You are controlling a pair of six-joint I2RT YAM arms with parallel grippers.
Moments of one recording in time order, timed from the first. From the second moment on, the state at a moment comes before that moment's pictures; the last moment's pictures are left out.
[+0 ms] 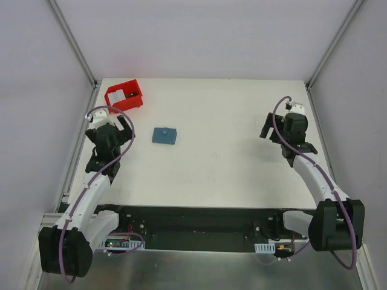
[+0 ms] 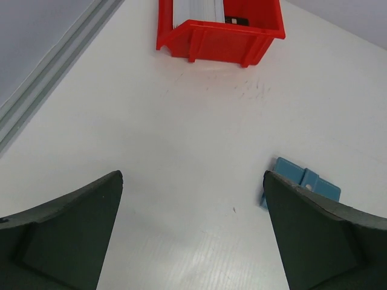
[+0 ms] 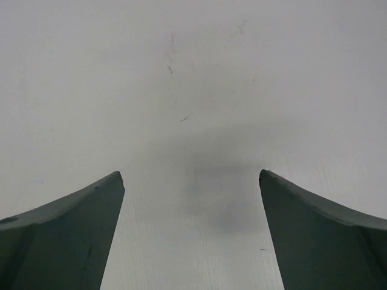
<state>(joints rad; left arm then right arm) -0.09 0.92 0.58 -0.02 -0.37 -0.32 0.08 1.18 0.78 -0.15 0.15 0.22</state>
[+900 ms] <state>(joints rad) -0.09 1.29 0.90 -0.22 -0.05 -0.45 0.08 1.25 0.79 -0.15 -0.30 0.32</state>
